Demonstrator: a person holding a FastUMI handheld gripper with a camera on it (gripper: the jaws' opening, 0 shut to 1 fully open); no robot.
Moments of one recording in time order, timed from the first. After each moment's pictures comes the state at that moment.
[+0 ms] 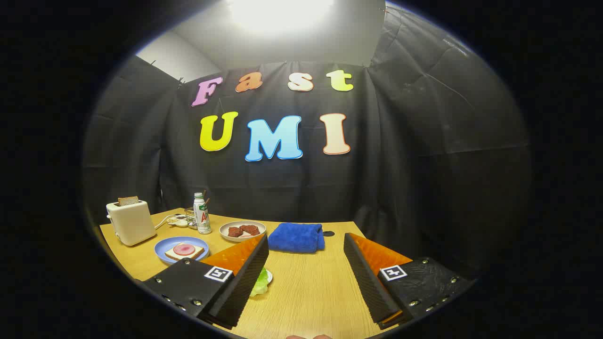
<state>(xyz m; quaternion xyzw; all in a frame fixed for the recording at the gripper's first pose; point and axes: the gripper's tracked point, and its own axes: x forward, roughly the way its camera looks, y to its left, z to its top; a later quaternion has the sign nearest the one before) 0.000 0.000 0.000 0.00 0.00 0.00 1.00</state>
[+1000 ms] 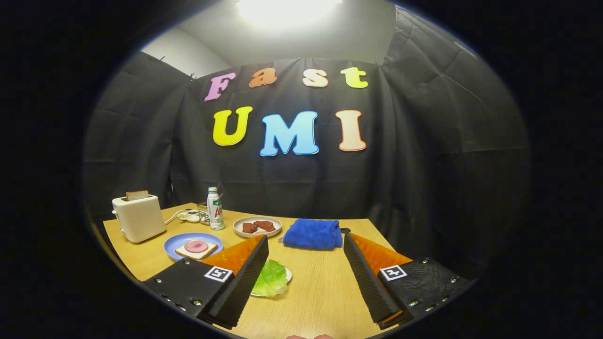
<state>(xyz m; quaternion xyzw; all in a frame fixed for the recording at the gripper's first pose) 0.010 0.050 -0.018 -0.01 0.02 0.03 1.00</state>
